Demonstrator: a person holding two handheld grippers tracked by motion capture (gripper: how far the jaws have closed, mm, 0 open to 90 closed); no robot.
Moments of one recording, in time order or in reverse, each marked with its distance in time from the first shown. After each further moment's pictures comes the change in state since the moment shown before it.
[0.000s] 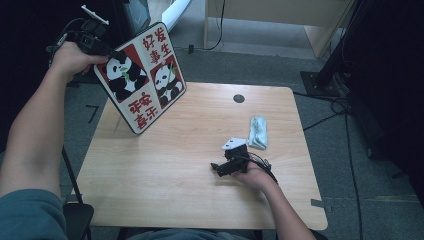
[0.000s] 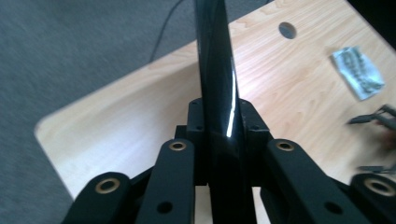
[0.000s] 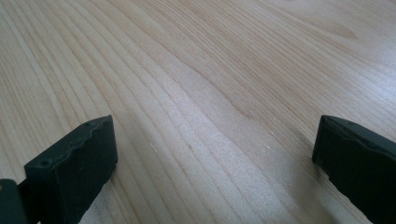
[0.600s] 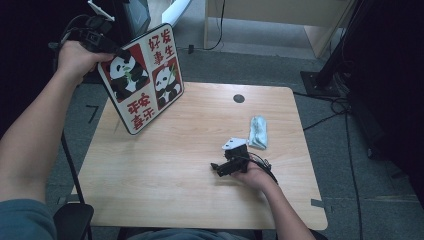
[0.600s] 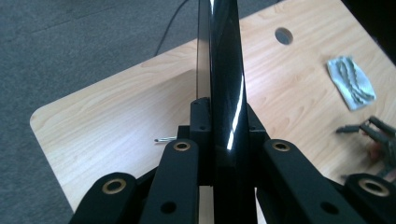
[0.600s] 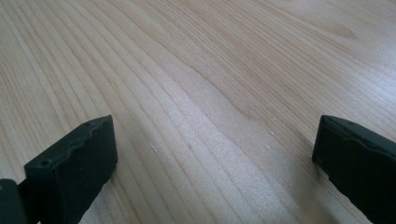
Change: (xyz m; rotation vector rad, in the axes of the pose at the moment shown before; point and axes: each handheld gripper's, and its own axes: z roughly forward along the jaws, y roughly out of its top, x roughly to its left) left arm -0.046 0.006 -0.014 0.011 0.058 0.002; right arm 0.000 0.000 0.000 0.002 0.001 0.002
